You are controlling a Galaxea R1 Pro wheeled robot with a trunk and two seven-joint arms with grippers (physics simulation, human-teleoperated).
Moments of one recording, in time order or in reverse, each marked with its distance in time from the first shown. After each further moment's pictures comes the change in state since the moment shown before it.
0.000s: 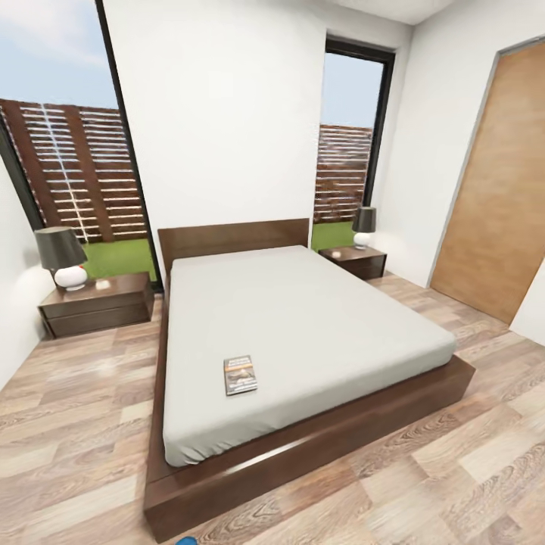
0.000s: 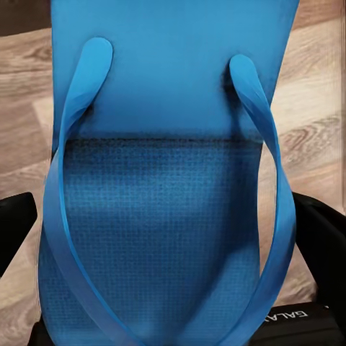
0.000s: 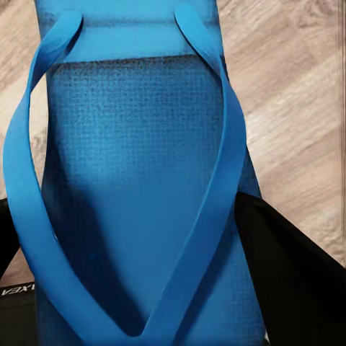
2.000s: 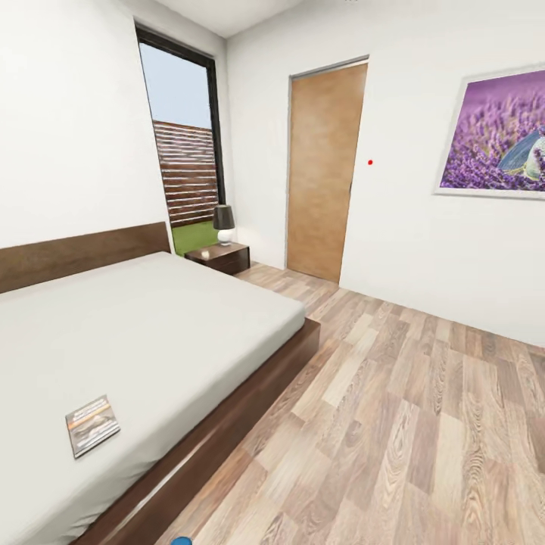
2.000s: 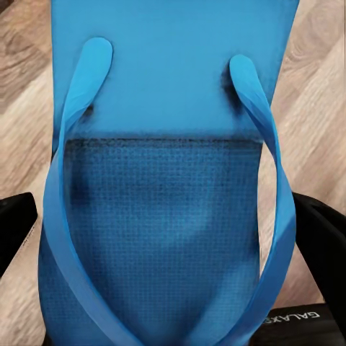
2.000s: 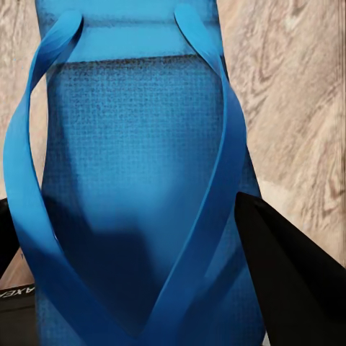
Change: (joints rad) left arm -0.001 0.019 0.002 0.000 -0.001 0.003 -0.001; right arm 0.000 -0.009 -0.003 0.000 -0.002 -0.001 0.000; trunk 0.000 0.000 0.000
